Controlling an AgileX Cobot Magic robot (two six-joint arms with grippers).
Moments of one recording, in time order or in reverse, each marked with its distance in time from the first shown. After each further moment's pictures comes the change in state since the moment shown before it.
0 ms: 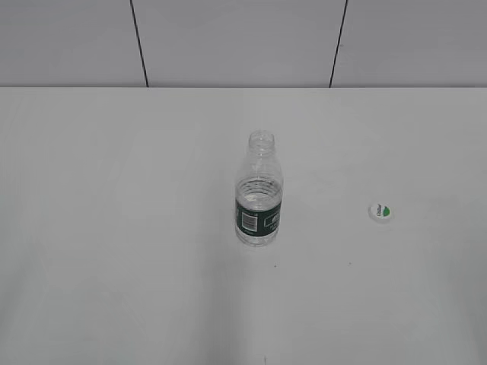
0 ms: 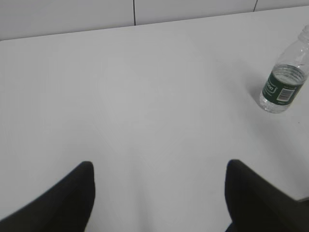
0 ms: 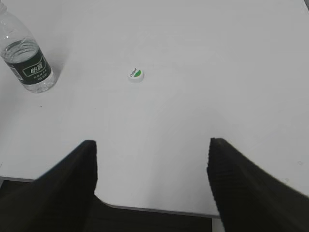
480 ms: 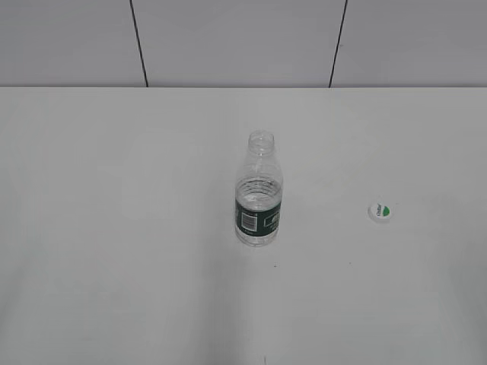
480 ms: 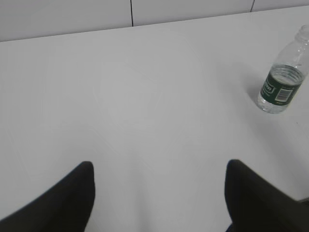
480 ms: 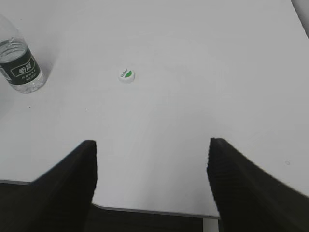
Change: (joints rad) left arm 0.003 0.000 0.000 -0.008 -0.003 0.011; right arm 0.000 0.000 0.000 -0.032 -0.002 0.000
